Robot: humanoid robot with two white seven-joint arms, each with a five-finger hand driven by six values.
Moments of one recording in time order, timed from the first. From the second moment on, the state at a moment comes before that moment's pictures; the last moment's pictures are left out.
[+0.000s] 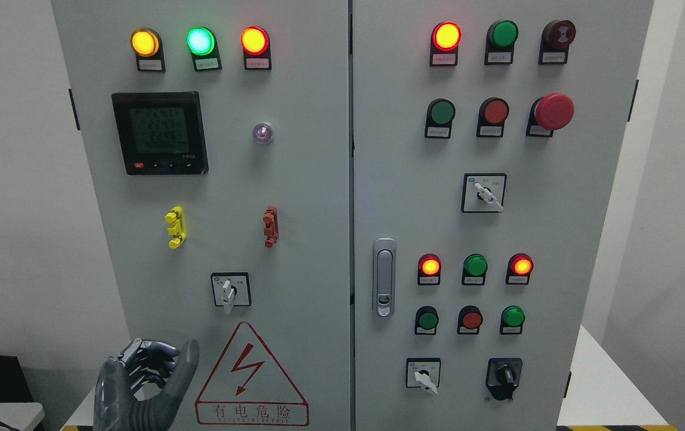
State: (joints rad) left arm -0.22 -0.04 0.01 -1.97 -0.25 0.30 0.28; right arm 0.08 0.12 0.06 -0.14 0.00 0.09 -0.04
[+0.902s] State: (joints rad) left arm -0.34 -0.08 -0.10 -1.96 -0.27 0.55 0.43; right arm 0.08 0.12 0.06 -0.14 0.00 0.09 -0.04
